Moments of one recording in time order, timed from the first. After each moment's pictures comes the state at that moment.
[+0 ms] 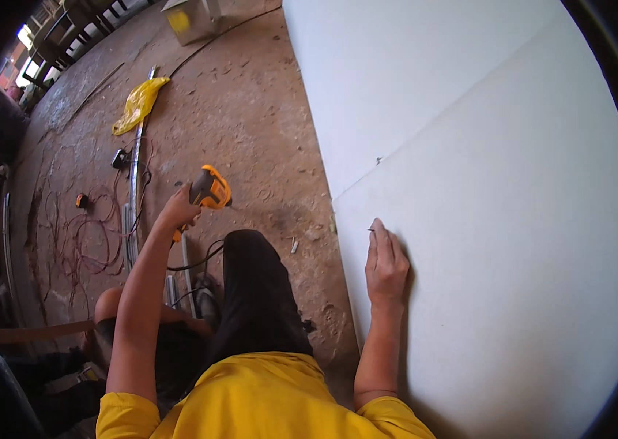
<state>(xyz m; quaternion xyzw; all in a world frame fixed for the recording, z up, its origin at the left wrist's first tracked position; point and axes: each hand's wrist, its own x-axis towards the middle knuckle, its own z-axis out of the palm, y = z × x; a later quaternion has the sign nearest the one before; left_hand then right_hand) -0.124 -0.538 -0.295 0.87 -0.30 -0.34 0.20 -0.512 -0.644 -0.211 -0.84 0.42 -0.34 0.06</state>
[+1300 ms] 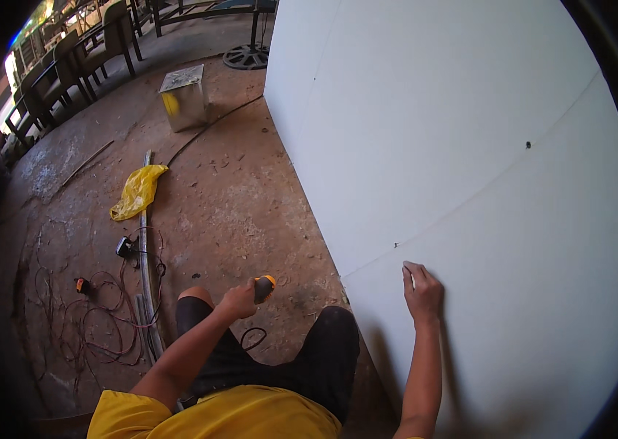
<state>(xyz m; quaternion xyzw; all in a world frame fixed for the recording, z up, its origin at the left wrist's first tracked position) -0.114 -0.541 -0.307 0.73 -0.59 -0.35 0.03 -0.463 -0.661 -0.144 -0.84 0.46 -0.27 -0.05</state>
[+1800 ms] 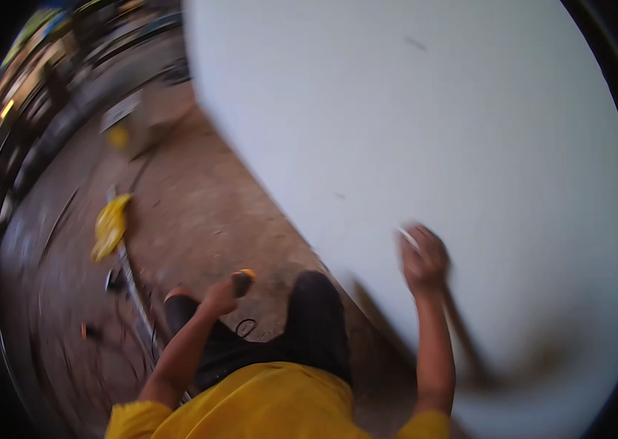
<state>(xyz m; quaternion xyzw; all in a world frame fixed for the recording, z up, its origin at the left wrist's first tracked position) -0.132 -0.545 -0.341 0.65 -0.71 -0.28 -0.04 -0.537 -0.590 -0.103 -0.79 0.40 -0.30 -0.35</state>
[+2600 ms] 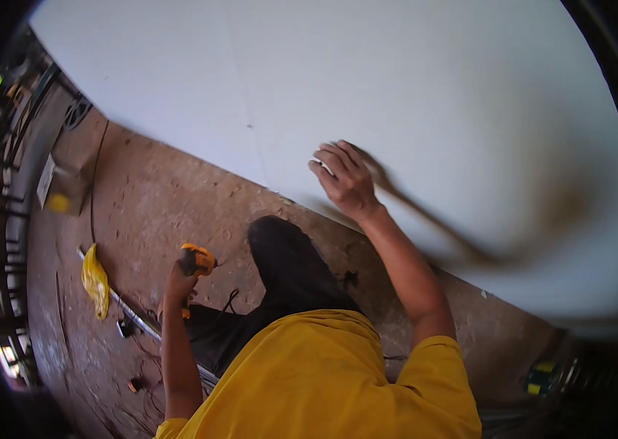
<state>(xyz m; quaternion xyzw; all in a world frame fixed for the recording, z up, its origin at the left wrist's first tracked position) -0.085 -0.563 -0.326 0.70 -0.58 -0.40 0.11 -0.518 -0.582 -0.168 -0.78 0.47 -0.30 -0.28</state>
